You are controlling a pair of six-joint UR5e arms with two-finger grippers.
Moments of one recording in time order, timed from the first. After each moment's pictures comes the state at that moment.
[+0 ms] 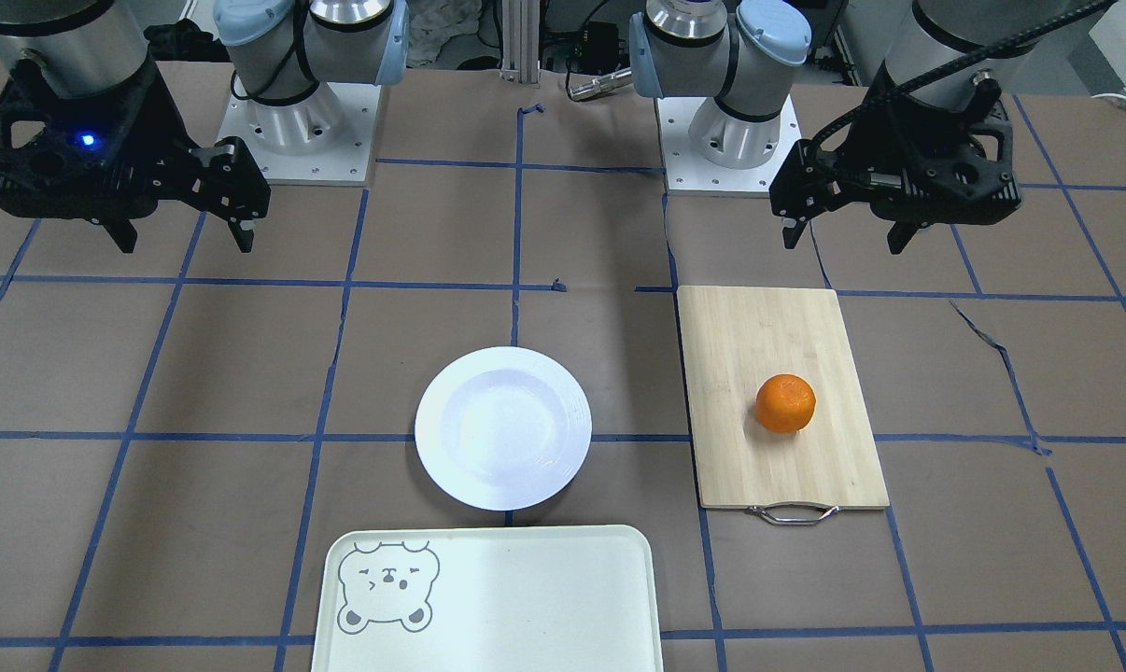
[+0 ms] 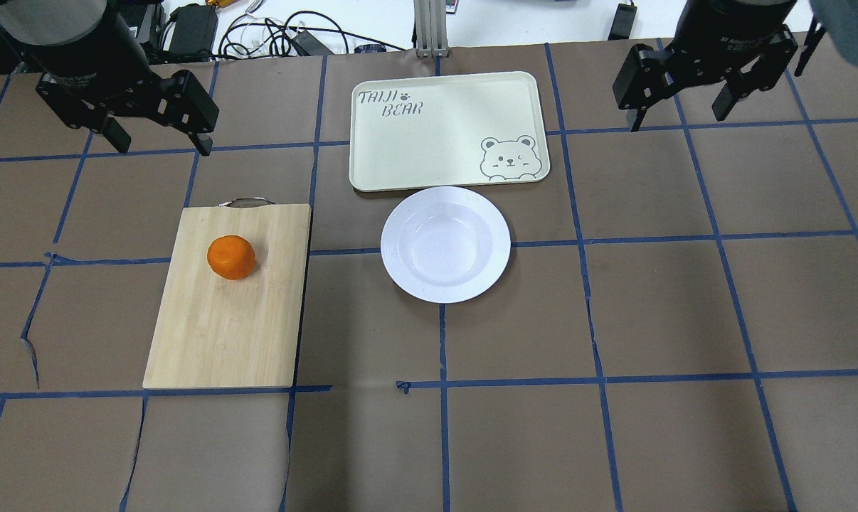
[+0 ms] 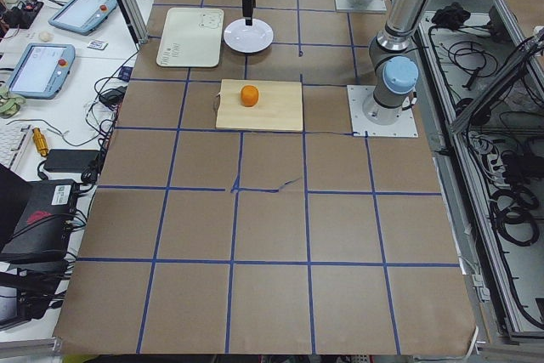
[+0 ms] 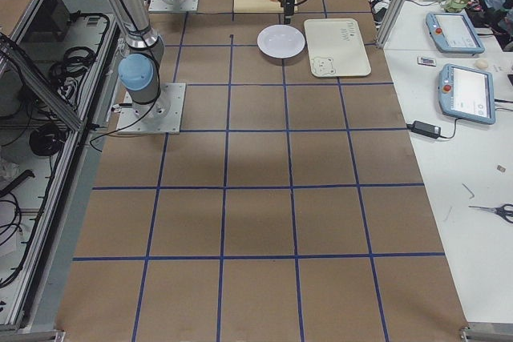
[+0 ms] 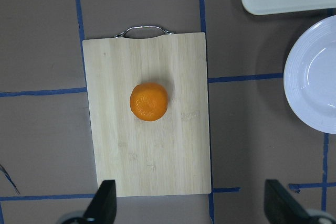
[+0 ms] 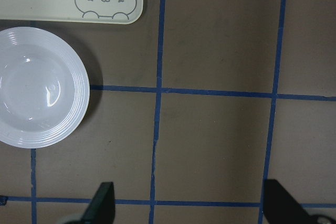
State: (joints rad) left arm -1.50 -1.60 -1.46 -1.65 1.62 0.12; right arm 1.55 -1.54 1.49 -1.56 -1.61 -0.09
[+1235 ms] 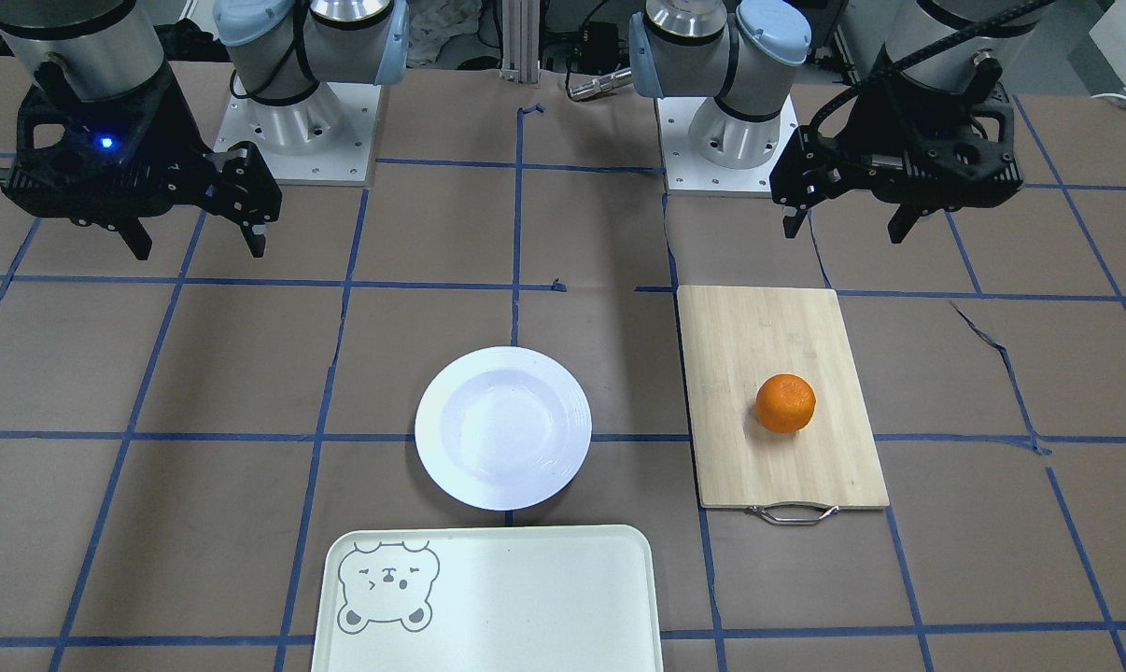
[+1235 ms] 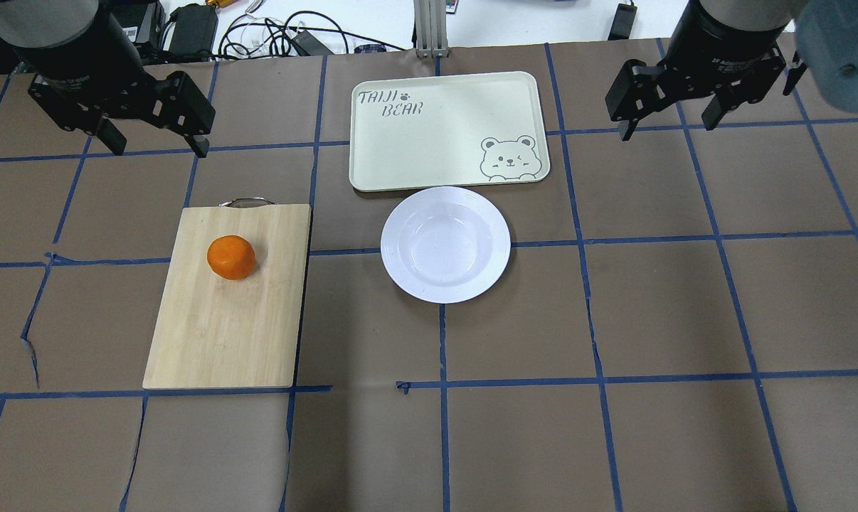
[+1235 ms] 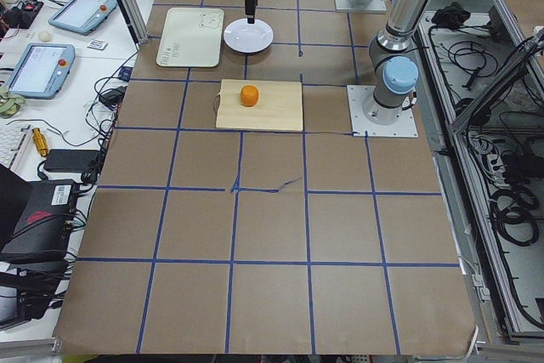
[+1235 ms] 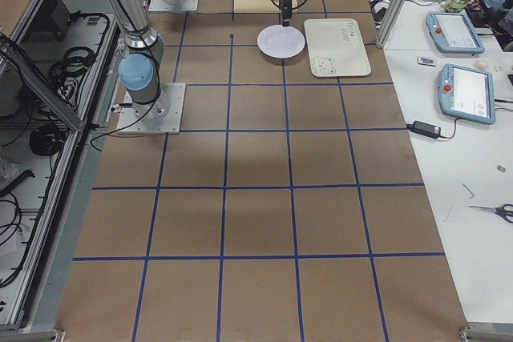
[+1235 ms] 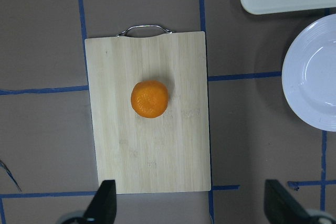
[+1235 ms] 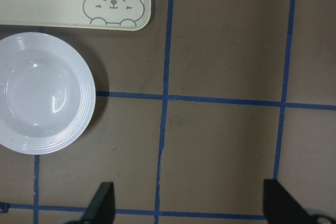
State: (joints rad) left arm -1.50 -1.58 -1.47 -1.65 1.62 0.12; right arm 1.55 -1.56 1.53 -1.63 -1.59 -0.10
